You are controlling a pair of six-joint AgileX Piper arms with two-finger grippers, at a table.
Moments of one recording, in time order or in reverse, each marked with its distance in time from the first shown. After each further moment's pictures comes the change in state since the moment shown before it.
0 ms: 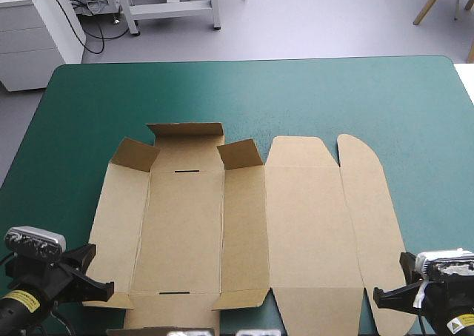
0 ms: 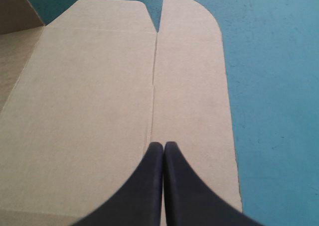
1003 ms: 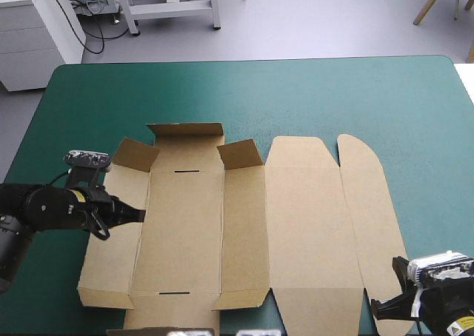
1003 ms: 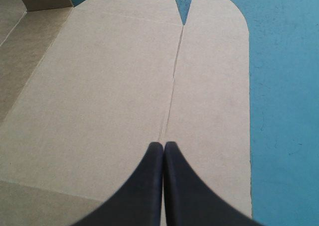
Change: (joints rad) left arm 0.001 0.663 -0.318 -0.060 0.106 -0.040; right arm 0.094 0.000 0.000 -0.004 0.014 -0.036
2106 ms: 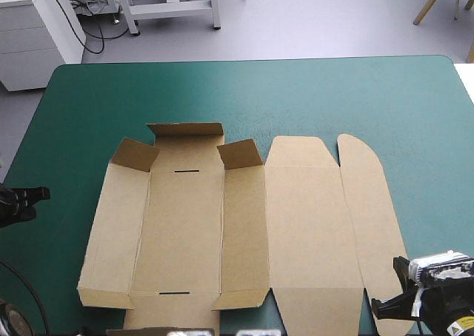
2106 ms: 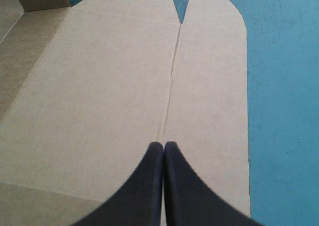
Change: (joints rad) left arm 0.873 0.263 -0.121 -0.168 0.119 0.448; right arm 0.000 0.000 0.001 -0.009 0.000 0.011
